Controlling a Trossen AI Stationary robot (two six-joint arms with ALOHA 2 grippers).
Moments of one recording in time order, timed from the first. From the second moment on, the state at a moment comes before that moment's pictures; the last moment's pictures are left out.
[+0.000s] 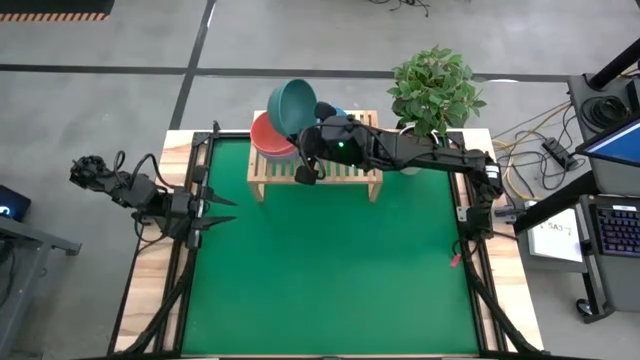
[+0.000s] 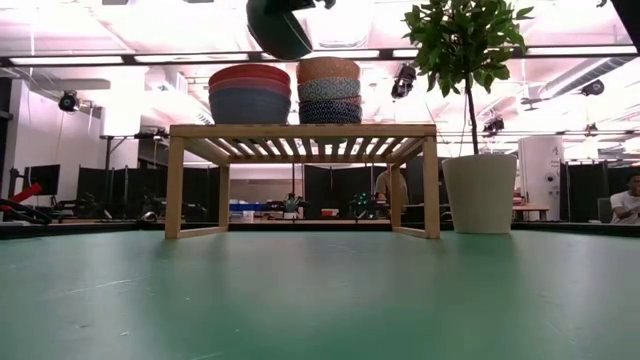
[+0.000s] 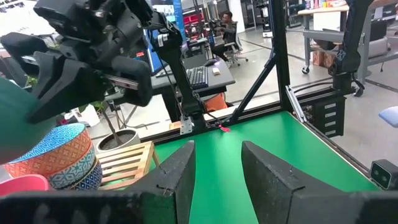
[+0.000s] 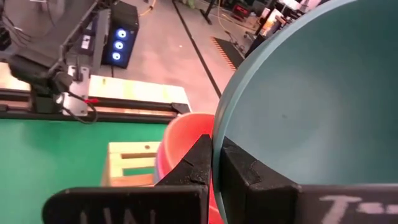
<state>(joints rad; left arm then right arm) -0.47 0.48 0.74 -0.31 -0.41 0.21 -0.12 1.87 1.99 -0.41 0.31 -0.33</state>
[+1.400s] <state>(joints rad) -0.47 0.55 0.74 -0.22 -0.59 0.19 -0.02 1.76 1.79 -0.48 0.23 -0.28</state>
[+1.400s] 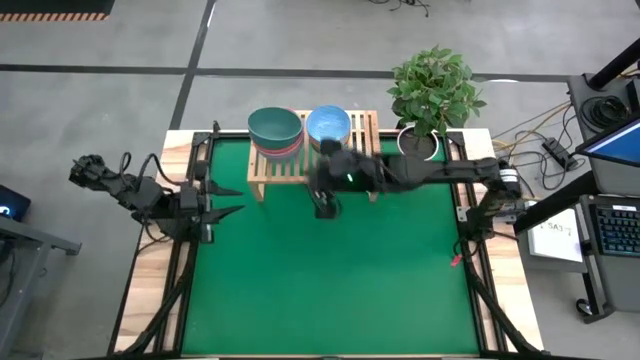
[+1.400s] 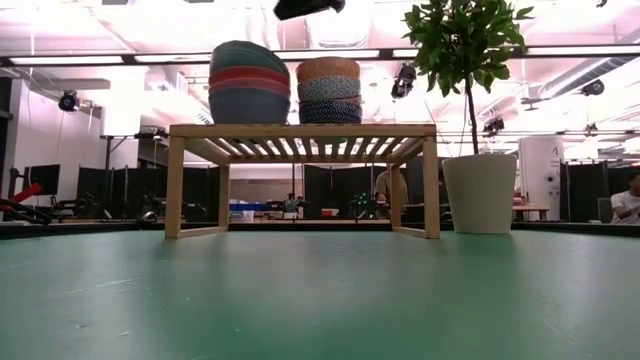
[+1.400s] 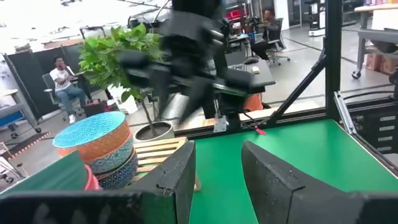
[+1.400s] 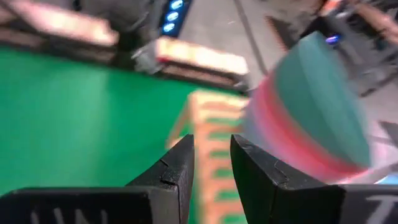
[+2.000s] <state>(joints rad) -0.39 0.77 0.74 0.12 -0.59 0.23 0.23 1.35 0.86 0.14 0.20 -0.21</state>
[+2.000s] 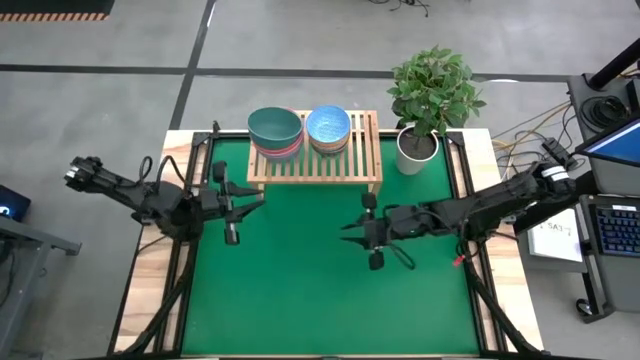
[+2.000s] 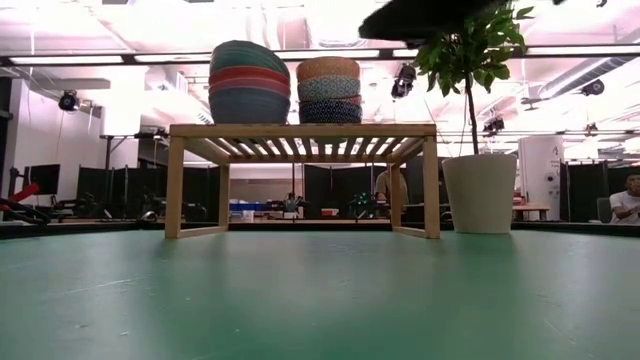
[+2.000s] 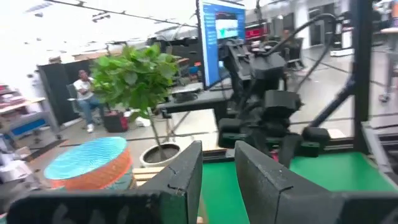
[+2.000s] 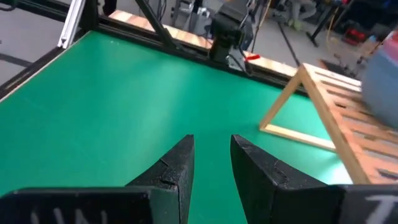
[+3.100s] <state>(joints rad) 0.18 1.25 1.37 -0.38 -0.37 0.09 0.23 0.86 0.52 0.24 0.13 -0.35</state>
